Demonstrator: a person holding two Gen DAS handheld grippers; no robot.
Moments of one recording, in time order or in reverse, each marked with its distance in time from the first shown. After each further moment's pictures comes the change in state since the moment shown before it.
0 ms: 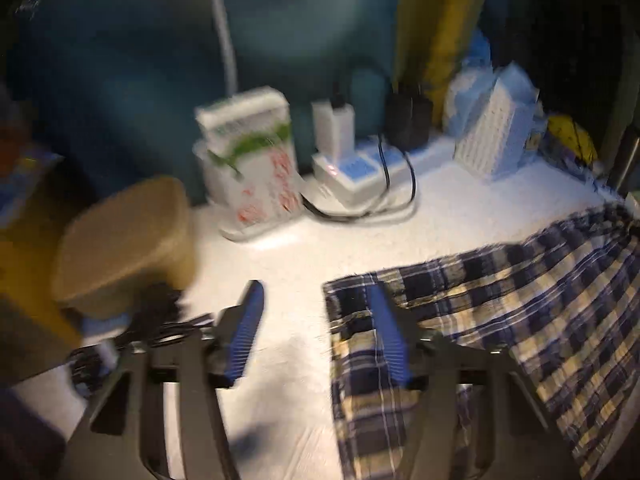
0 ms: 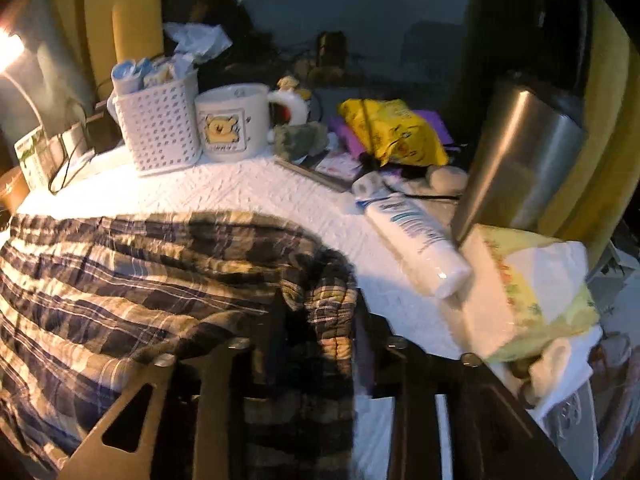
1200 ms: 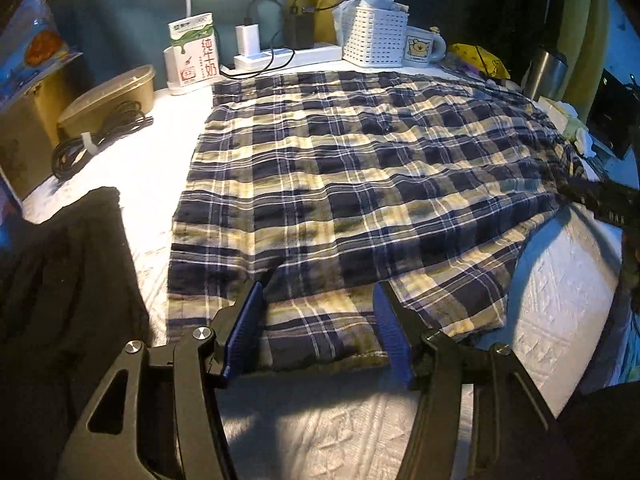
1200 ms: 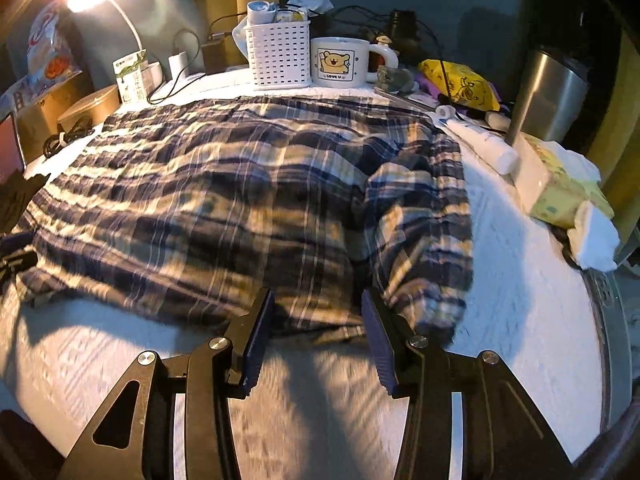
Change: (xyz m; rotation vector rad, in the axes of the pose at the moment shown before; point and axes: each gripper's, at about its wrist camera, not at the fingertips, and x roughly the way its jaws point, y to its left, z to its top) left arm -0.103 -0.094 -0.170 -0.019 0.131 -0.130; right arm -0.075 0.057 -0.110 -0.122 0.103 0.179
